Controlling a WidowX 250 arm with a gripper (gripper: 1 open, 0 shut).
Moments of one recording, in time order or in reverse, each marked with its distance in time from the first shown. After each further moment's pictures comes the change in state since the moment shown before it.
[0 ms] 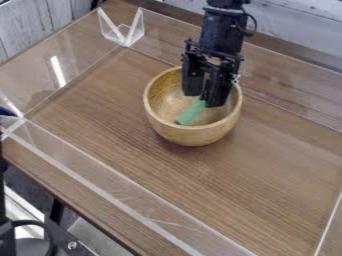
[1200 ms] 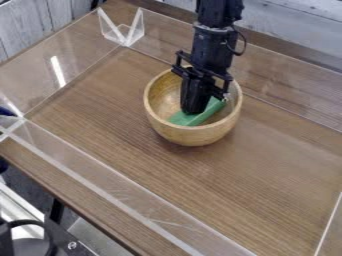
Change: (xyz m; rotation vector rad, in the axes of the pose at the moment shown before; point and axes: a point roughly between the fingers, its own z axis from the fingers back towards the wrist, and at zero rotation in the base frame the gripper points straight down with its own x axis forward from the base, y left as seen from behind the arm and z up) arm 0.001 0.012 -0.022 0.113 -0.075 0.019
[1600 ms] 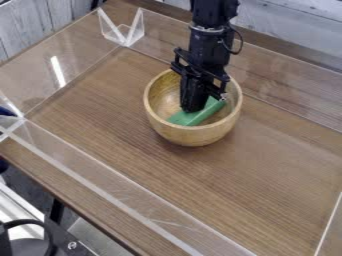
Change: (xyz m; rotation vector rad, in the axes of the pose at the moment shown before) arm 0.004 0.006 -0.001 0.030 -0.085 0.004
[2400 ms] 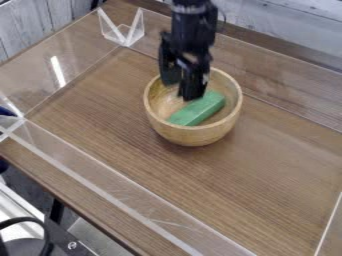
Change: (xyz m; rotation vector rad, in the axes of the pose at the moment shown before) arm -0.020 0.012 0.043 0.024 -0.128 -0.038
